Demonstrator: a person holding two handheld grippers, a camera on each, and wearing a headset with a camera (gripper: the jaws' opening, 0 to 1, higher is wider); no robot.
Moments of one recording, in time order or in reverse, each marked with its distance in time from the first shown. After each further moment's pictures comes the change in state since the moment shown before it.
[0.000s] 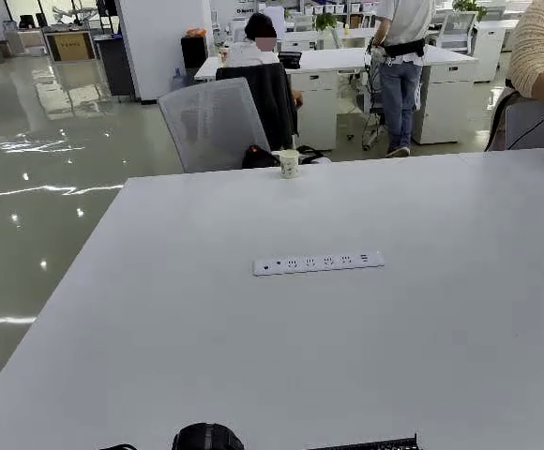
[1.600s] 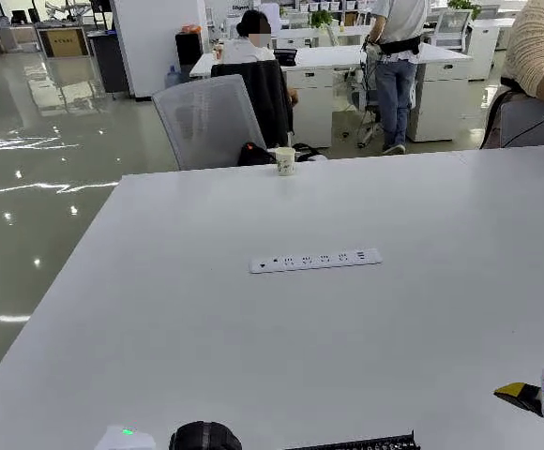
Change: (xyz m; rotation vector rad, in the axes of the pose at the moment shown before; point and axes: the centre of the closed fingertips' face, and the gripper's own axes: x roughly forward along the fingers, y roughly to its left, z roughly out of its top) left arm 0.070 -0.060 0.047 -0.100 -0.067 0.085; right arm 0.042 -0.001 0.081 -0.308 0.104 0.158
